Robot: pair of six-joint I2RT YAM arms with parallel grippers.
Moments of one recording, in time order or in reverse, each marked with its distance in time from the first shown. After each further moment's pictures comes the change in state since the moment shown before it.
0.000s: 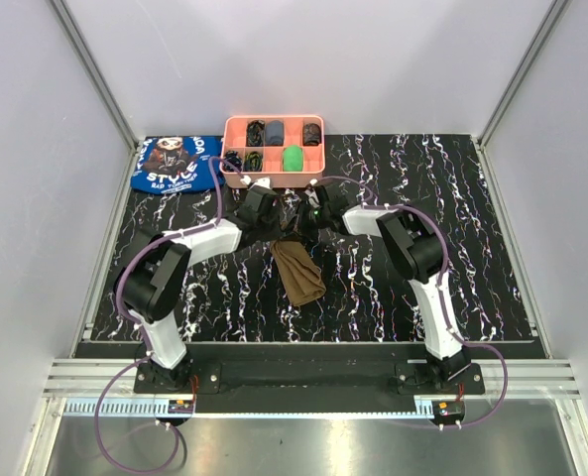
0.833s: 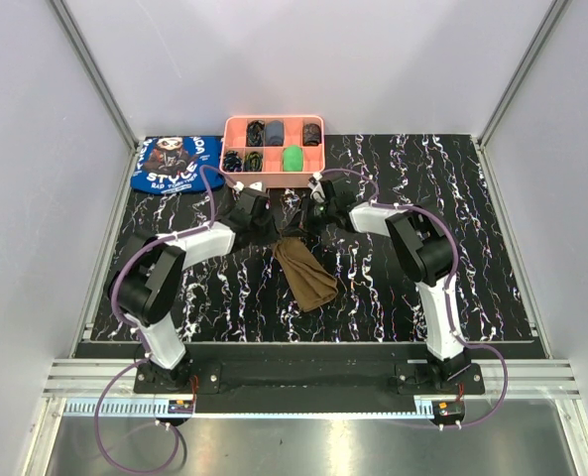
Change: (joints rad) left arm 0.040 -0.016 -0.045 0.005 0.090 -0.080; right arm -0.030 -0.063 -0.040 0.012 -0.044 -0.079
